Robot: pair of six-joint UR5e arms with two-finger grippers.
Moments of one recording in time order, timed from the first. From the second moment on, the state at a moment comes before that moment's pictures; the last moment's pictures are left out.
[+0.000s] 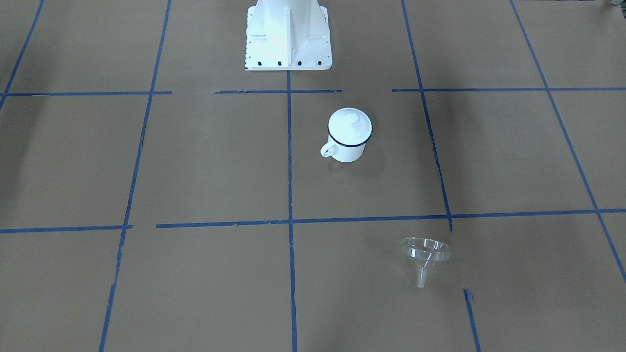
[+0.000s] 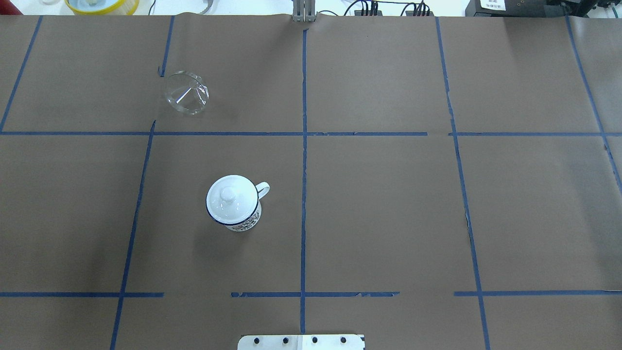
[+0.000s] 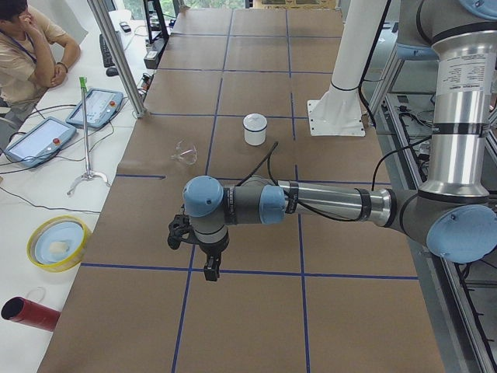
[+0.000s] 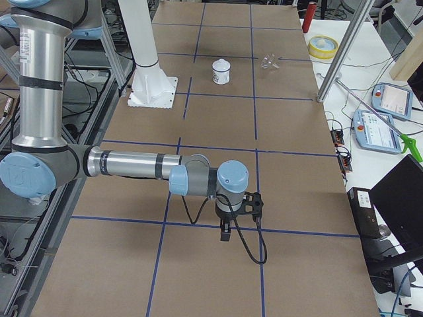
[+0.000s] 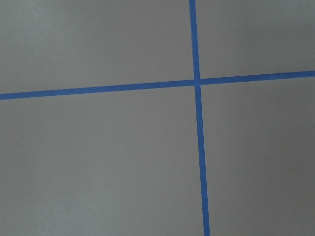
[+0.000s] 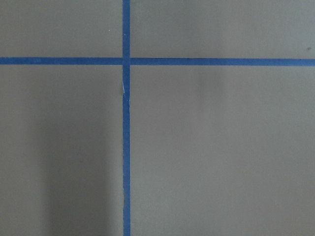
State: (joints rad) left arm -1.62 -1.55 -1.68 -1.44 -2.32 0.14; right arm 1.57 -1.68 1.66 -1.57 2.29 0.01
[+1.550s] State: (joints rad) left arm -1.50 -1.88 -1.78 -1.62 -2.40 -0.13; right arm 1.57 -1.68 1.66 -1.57 2.29 0.01
